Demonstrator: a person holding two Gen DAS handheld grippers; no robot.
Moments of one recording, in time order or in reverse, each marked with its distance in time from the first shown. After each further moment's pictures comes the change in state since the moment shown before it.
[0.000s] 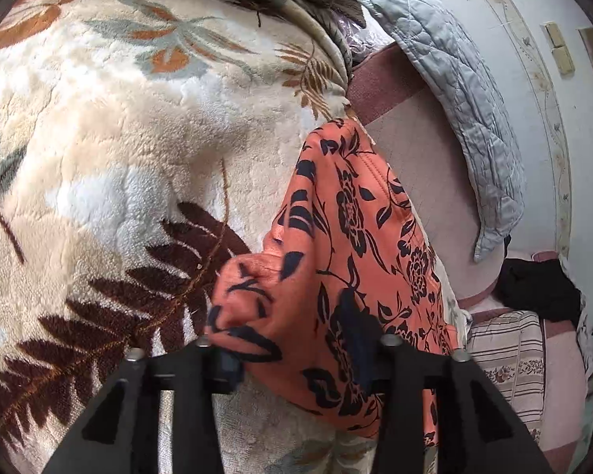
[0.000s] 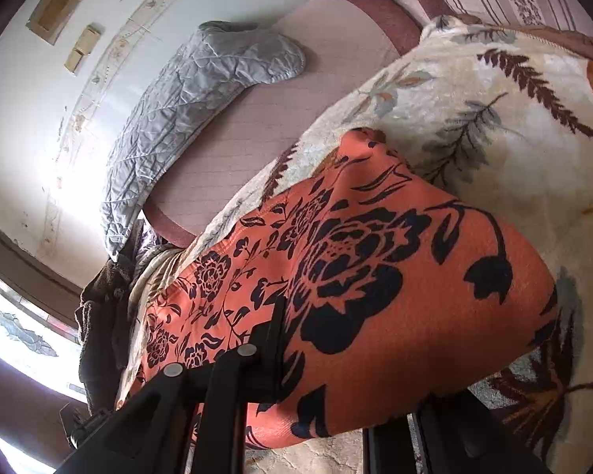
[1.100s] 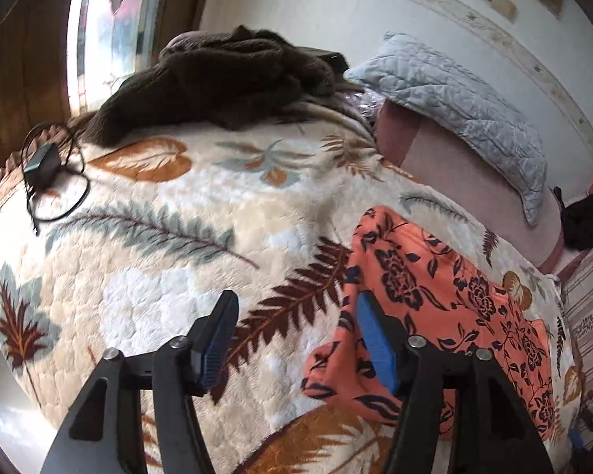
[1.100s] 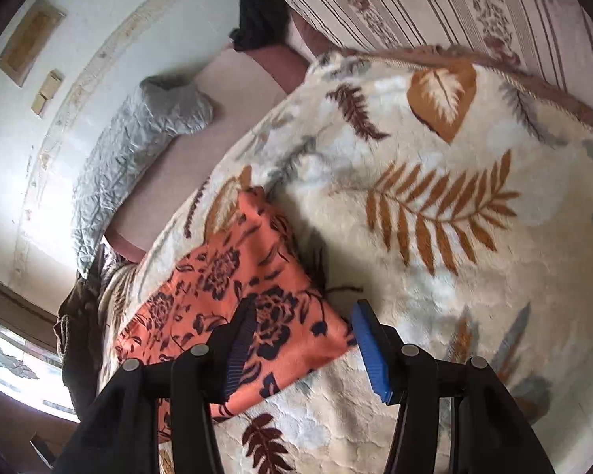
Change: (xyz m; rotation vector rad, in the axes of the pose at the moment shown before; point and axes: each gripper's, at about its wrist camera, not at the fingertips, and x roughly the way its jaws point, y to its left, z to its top) left arm -0.144 -0.010 -0.072 0.394 -0.321 0.338; right arm -0.180 -0.064 -0.044 0.071 -0.119 -0.186
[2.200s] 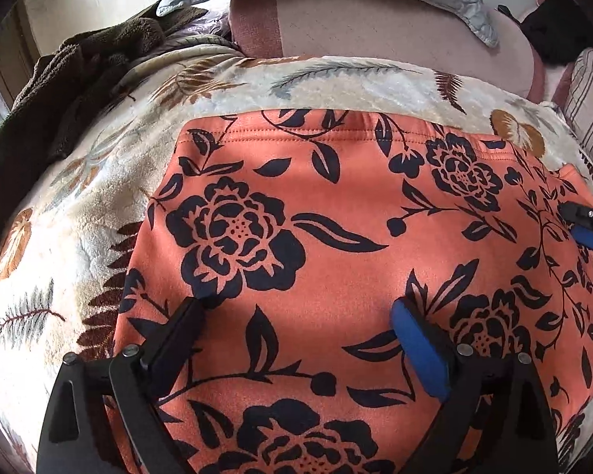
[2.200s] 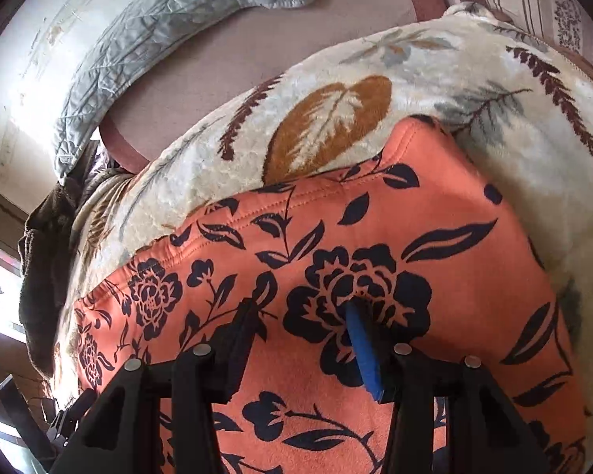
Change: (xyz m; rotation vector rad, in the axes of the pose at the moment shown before) left arm 0.128 -0.146 -0.036 0.492 0.269 0.030; right arm 0.200 0.131 0.006 -0.303 0.259 -0.017
